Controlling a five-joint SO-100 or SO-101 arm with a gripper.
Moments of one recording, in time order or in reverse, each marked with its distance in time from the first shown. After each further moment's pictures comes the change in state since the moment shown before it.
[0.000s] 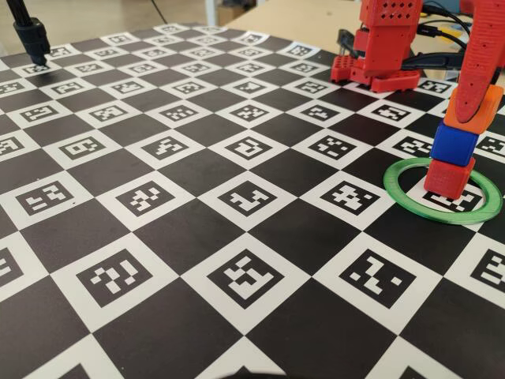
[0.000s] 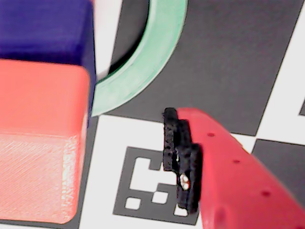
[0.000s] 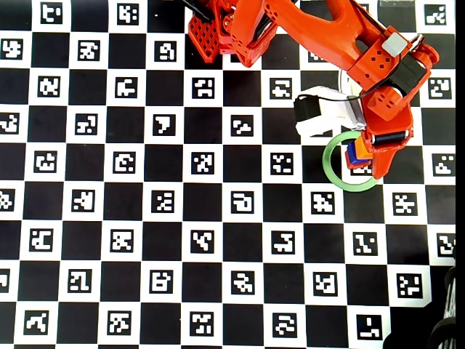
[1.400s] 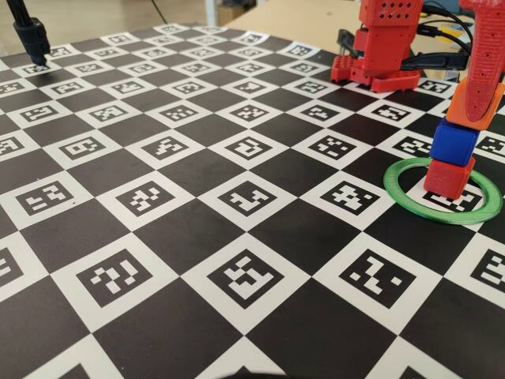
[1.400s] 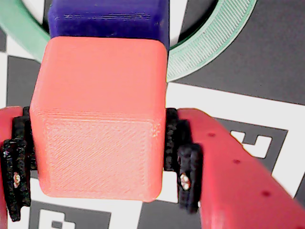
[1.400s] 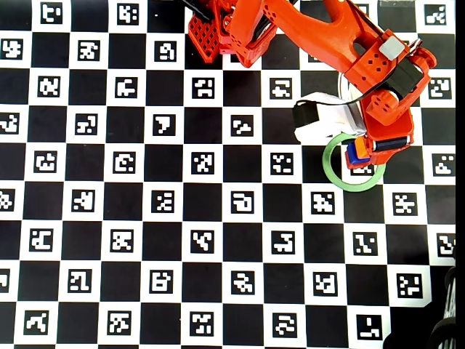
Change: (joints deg) arm 1.3 0.0 0.7 -7.4 -0.1
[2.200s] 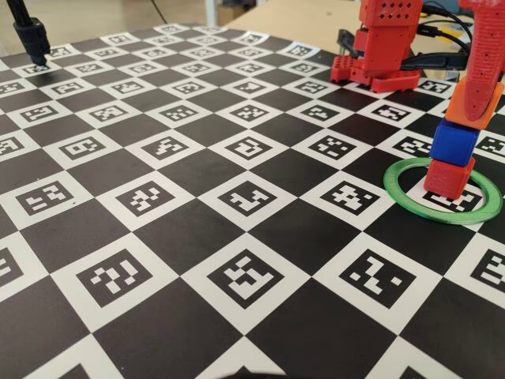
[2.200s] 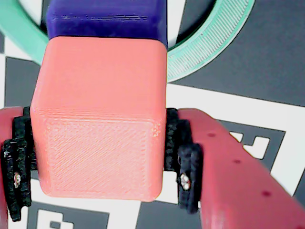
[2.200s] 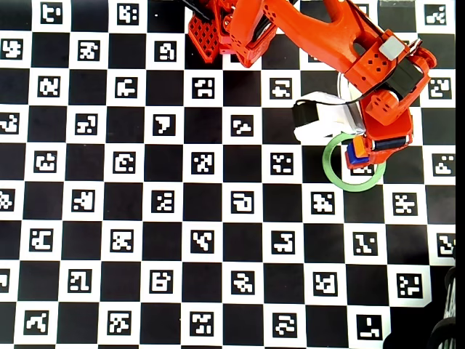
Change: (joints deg) arm 0.0 0.0 0.0 0.2 -0.1
